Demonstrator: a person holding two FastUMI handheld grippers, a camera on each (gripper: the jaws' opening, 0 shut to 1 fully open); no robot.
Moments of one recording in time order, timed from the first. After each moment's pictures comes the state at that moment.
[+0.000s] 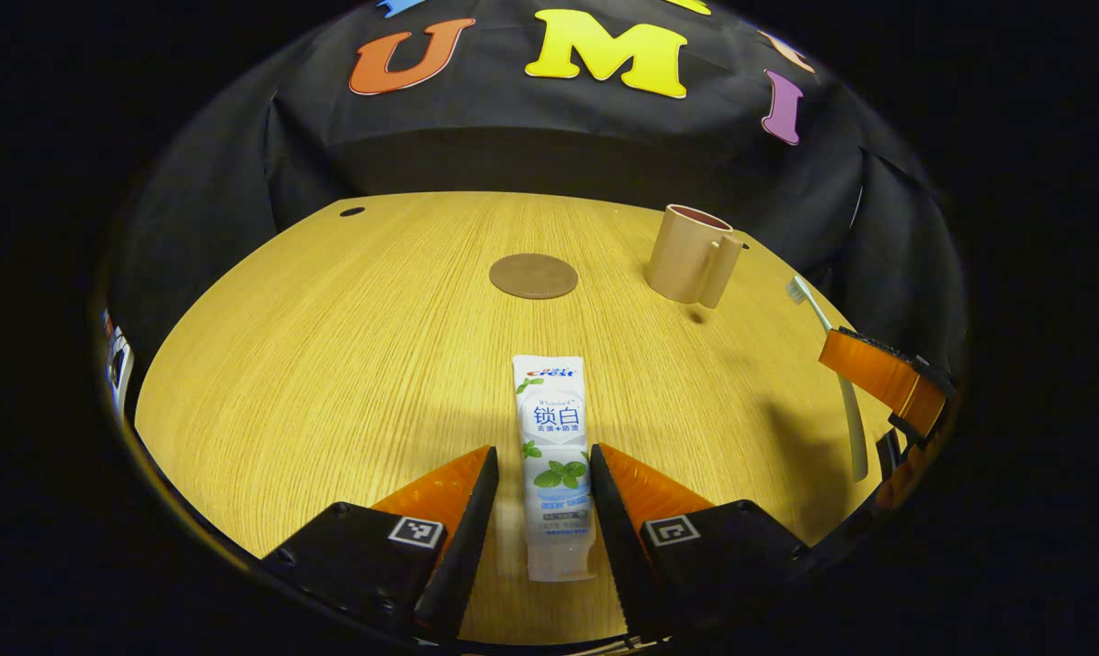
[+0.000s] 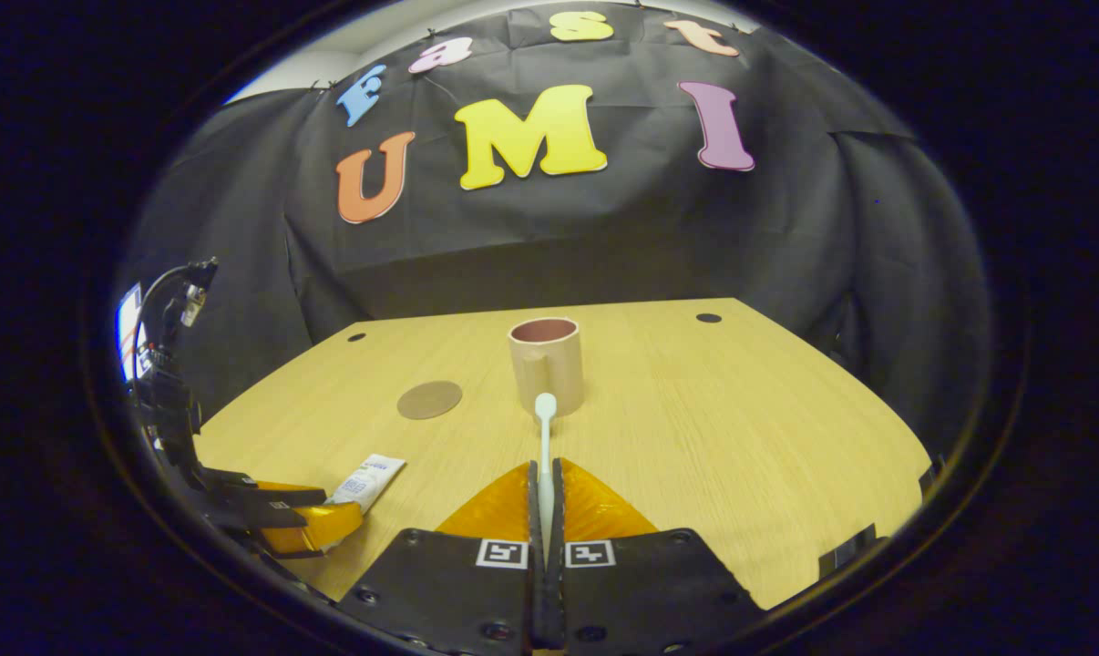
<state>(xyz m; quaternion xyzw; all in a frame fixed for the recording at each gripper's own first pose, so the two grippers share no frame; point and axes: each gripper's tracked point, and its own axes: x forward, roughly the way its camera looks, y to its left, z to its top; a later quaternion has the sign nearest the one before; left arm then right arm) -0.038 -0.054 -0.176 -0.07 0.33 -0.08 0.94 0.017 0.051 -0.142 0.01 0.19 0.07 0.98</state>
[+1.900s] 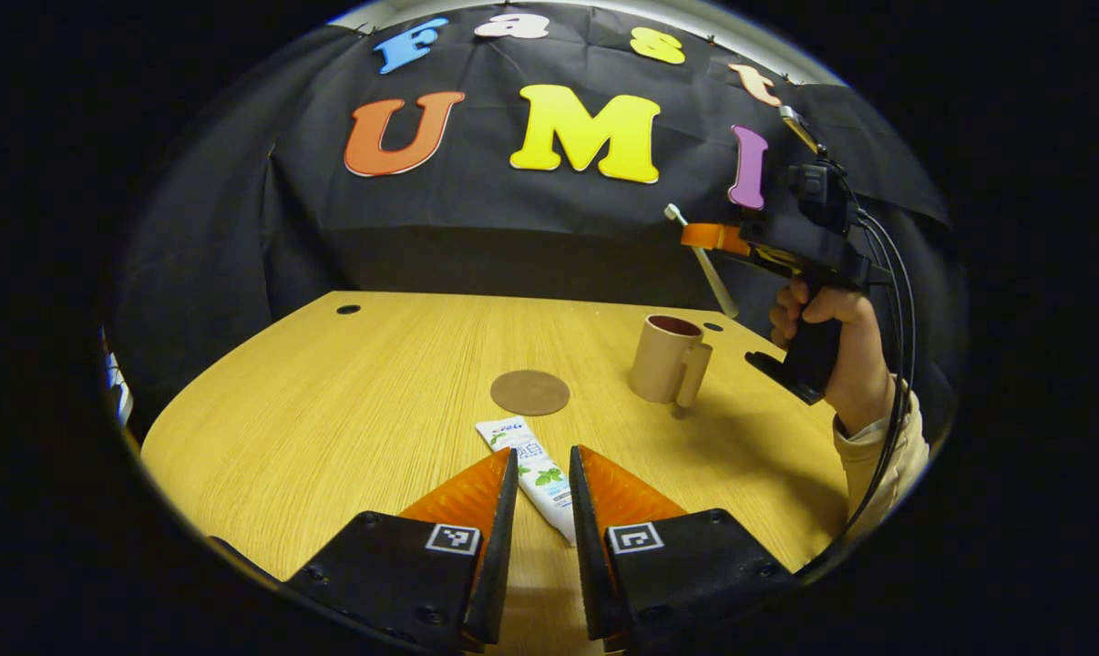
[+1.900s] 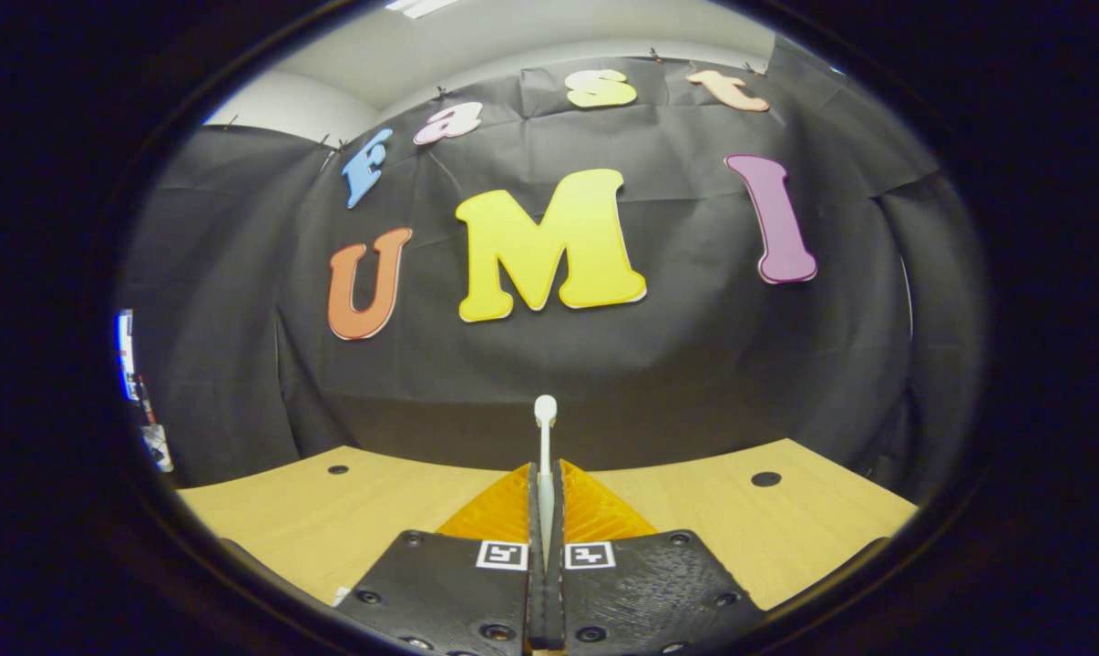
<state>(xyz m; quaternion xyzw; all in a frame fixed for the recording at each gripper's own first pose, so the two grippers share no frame) 0.000 -0.024 -0.116 -0.08 0.18 -0.09 0.98 0.236 0.095 -0.009 0.03 0.00 0.10 0.99</state>
